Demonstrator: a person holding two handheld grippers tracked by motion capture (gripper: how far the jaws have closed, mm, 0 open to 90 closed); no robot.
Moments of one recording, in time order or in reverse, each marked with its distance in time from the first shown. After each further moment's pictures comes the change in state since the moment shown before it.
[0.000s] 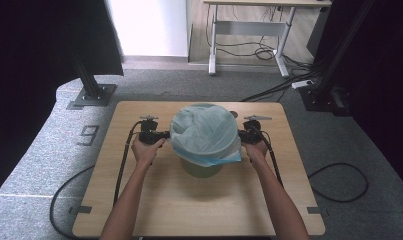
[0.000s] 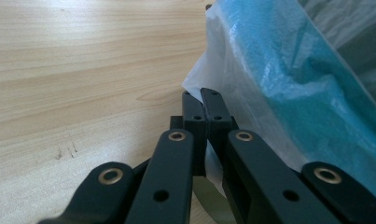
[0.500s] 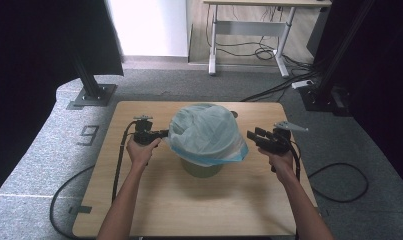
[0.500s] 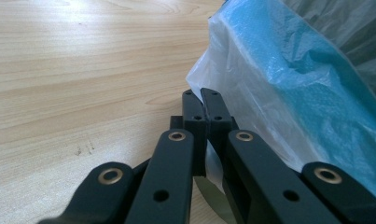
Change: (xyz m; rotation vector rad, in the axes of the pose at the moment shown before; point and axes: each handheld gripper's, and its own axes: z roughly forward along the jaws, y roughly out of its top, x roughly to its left) left arm 0.001 -0.001 -0.018 -0.043 0.015 0.002; right arm 0.003 -0.010 -0.115 -0.223 0.085 -0.048
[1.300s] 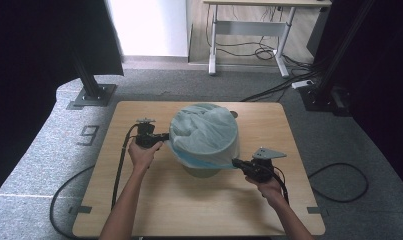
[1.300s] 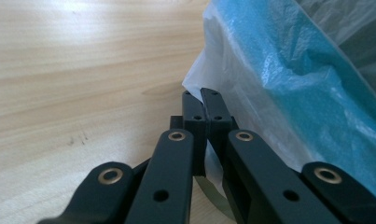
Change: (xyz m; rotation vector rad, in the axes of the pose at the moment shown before) left arm -0.005 -0.011 0.007 0.040 0.009 0.016; right arm 0.052 -0.071 0.009 0.139 0.152 -0.170
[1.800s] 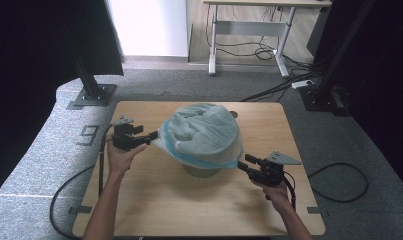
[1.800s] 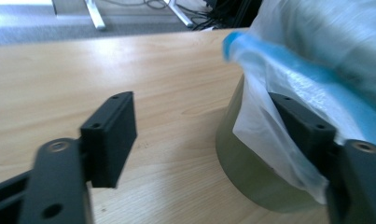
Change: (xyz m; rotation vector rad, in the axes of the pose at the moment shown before) left arm -0.008 0.001 -0.089 -0.166 0.130 0.128; right arm -0.007 -0.012 -0.028 -0.172 -0.021 0.072
